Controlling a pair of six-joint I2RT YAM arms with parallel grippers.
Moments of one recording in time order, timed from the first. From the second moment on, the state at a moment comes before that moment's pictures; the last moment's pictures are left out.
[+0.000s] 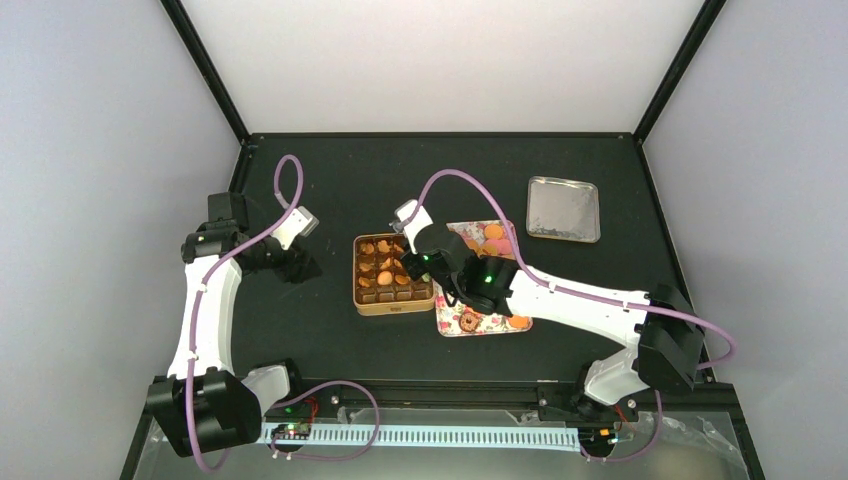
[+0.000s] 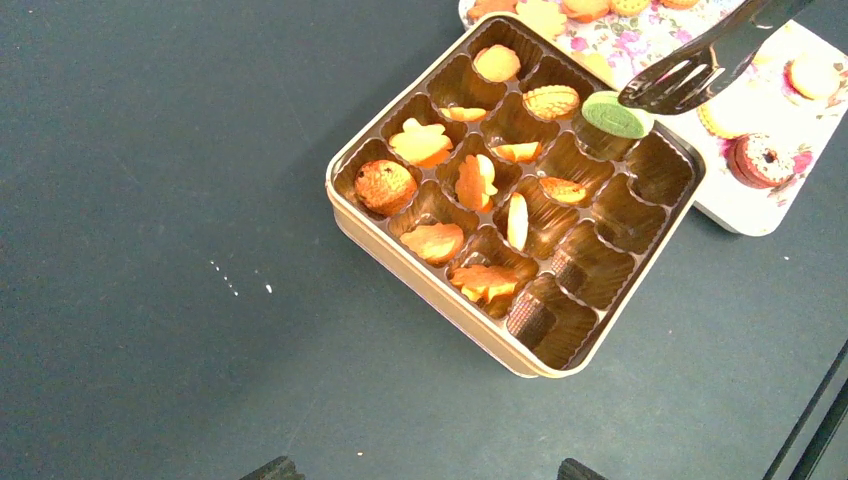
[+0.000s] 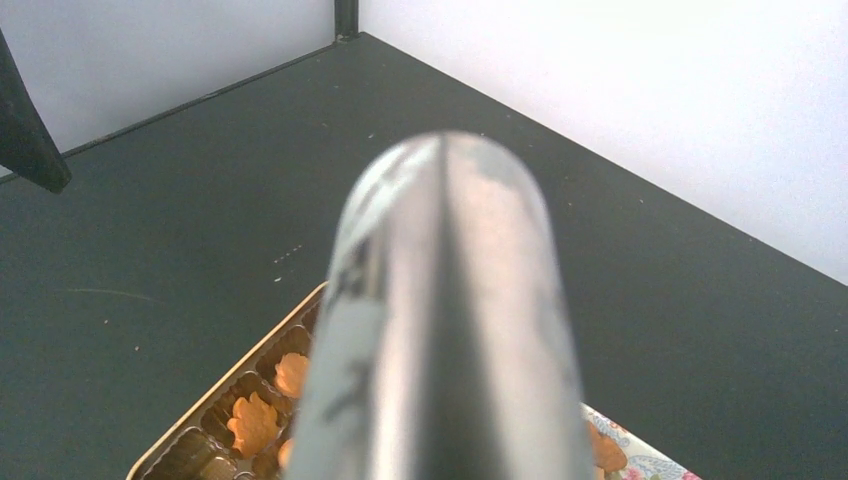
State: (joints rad) left arm 0.23 1.10 1.00 -1.05 0.68 0.79; right arm 1.10 1.47 1.11 -0.08 0.44 0.10
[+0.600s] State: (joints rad) left arm 0.23 1.09 1.00 -1.05 0.69 0.79; right arm 1.05 1.47 1.11 -0.11 0.37 0.02
